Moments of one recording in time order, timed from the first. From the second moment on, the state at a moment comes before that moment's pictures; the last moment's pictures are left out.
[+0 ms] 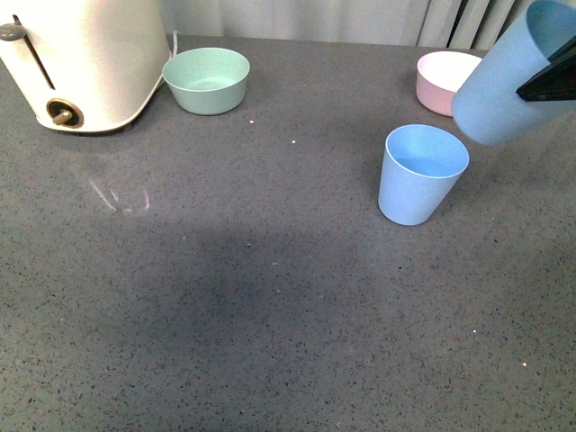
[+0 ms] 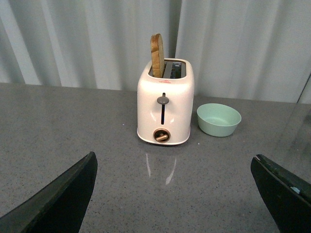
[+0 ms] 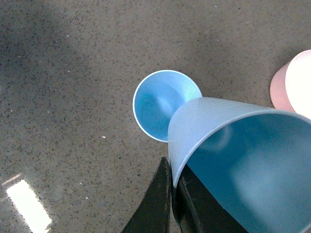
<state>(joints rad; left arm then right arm) 0.00 0.01 0.02 0.00 0.00 -0.01 0.19 1.50 1.05 -0.41 -0.28 -0.76</state>
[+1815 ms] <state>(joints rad) 0.00 0.01 0.02 0.00 0.00 -0.01 0.10 1.09 0.39 0.70 0.10 -0.03</state>
